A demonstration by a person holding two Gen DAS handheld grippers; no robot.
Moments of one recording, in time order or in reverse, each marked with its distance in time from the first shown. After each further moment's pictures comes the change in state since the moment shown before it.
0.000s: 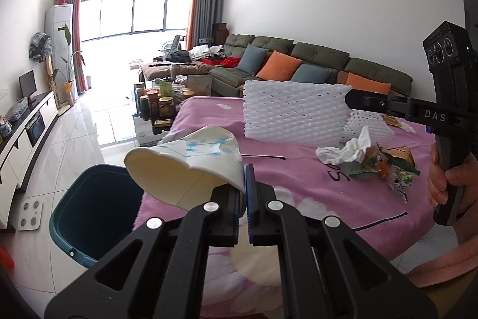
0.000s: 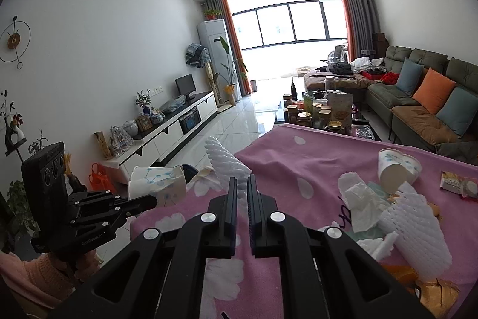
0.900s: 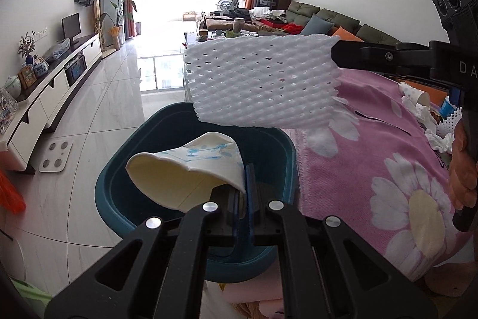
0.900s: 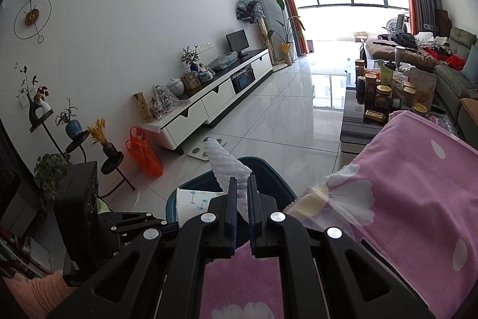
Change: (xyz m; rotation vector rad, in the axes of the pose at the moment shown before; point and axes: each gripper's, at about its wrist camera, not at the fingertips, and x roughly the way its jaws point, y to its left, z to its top) left arm 0.042 0.171 -0.046 -0.193 0.201 0.192; right arm 0.186 0.108 0.029 -0.061 0.228 0.233
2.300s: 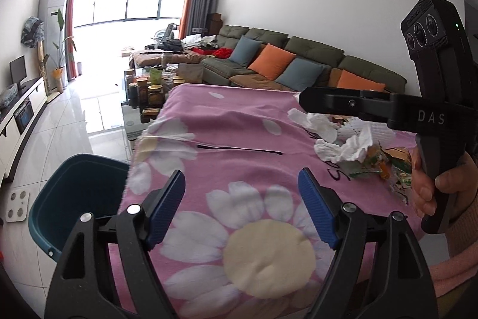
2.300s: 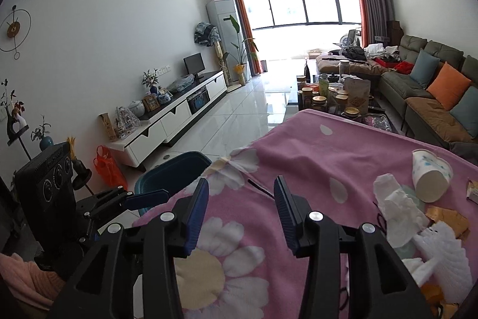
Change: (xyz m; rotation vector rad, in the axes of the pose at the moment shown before) left arm -0.053 -0.164 -0.001 0.198 -0.140 -0.286; right arm -0.158 -0.051 -0.060 0.056 -0.131 -0.243
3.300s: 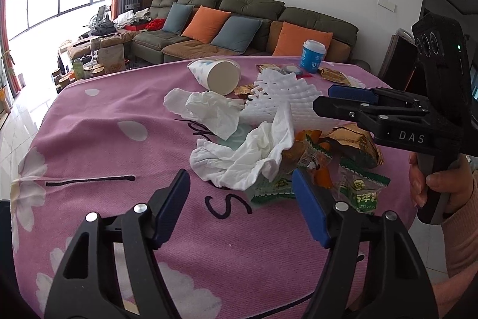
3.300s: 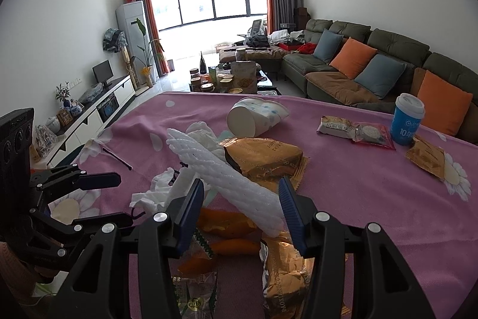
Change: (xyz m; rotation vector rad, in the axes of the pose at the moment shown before) left arm 0.115 -0.133 0.020 0.169 0.207 -0.227; right arm -0.082 -0.142 -0.075 0.153 0.021 -0.399
